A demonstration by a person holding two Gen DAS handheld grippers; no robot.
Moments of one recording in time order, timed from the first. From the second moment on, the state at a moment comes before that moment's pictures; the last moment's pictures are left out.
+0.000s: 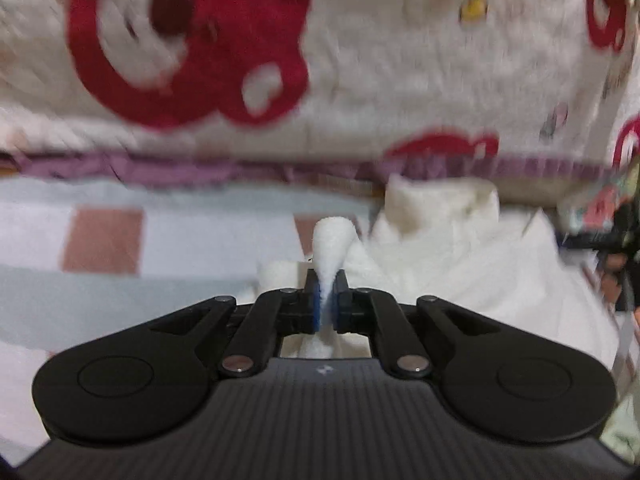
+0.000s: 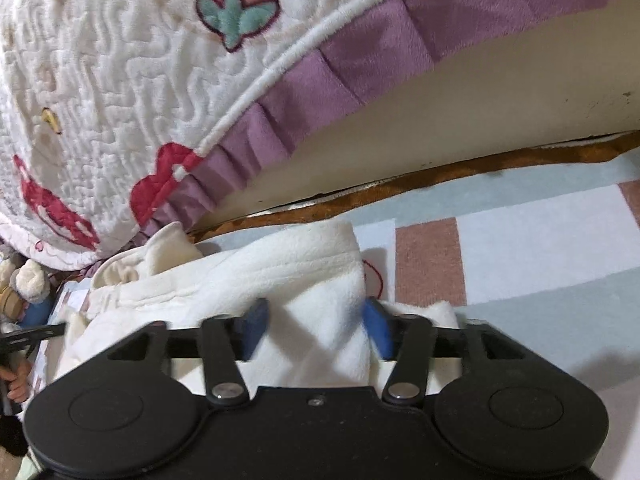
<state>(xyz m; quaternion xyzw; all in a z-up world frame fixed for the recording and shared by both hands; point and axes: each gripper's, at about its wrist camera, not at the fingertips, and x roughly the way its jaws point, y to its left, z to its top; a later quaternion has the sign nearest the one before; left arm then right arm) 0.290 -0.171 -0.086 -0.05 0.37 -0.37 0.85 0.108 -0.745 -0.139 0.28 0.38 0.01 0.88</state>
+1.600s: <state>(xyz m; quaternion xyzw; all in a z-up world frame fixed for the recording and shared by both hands) 0.106 -0.093 -0.124 -0.12 0.43 -0.30 0.84 -0.094 -0.663 -0.122 0.18 0.34 -0.04 0.92</state>
